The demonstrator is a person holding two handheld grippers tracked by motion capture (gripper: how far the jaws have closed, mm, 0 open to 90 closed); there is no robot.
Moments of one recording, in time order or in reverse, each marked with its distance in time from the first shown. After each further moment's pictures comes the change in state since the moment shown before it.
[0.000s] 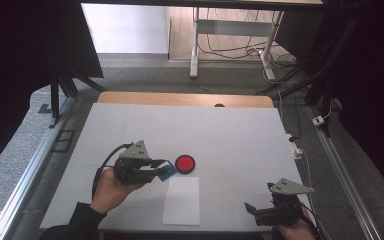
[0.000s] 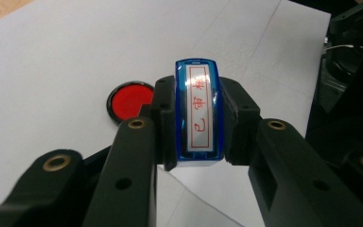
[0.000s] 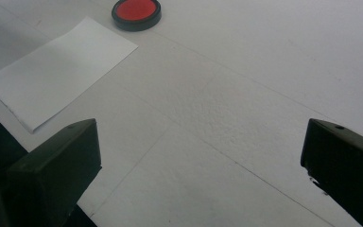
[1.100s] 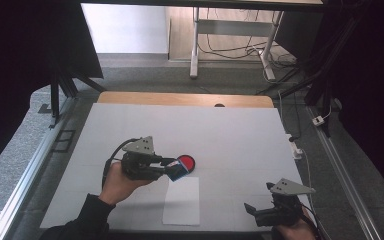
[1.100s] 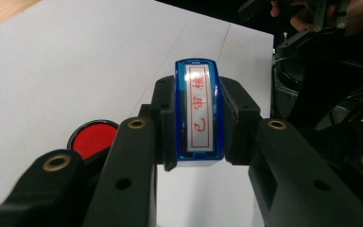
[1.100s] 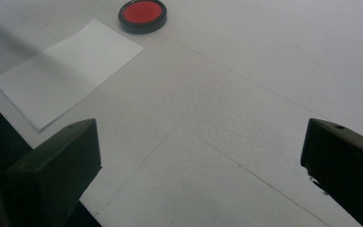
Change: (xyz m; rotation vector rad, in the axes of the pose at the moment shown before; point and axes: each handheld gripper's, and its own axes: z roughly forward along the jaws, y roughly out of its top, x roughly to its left) left arm 0.004 0.017 0.008 -0.072 -0.170 0.055; right arm 0.001 0.001 -0.001 -0.024 0.036 -0.004
